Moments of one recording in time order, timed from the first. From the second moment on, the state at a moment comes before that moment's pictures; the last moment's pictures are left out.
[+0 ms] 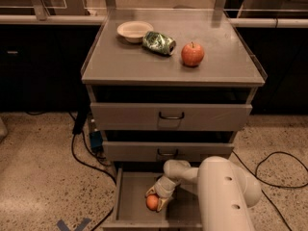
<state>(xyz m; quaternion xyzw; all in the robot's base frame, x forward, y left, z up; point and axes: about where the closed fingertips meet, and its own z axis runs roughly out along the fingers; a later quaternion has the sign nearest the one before) 0.548 -0.013 0.129 -0.88 0.40 0.18 0.15</state>
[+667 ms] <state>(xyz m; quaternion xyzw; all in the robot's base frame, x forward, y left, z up) 0.548 -0.013 0.129 -0.88 0.40 0.18 0.15</state>
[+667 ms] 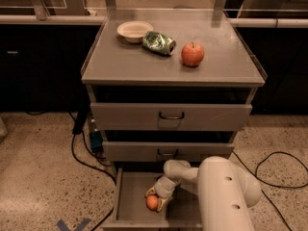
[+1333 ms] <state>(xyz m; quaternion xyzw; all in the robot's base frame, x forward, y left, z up) 0.547 -0.012 0.154 -0.89 0.40 0.17 0.15</state>
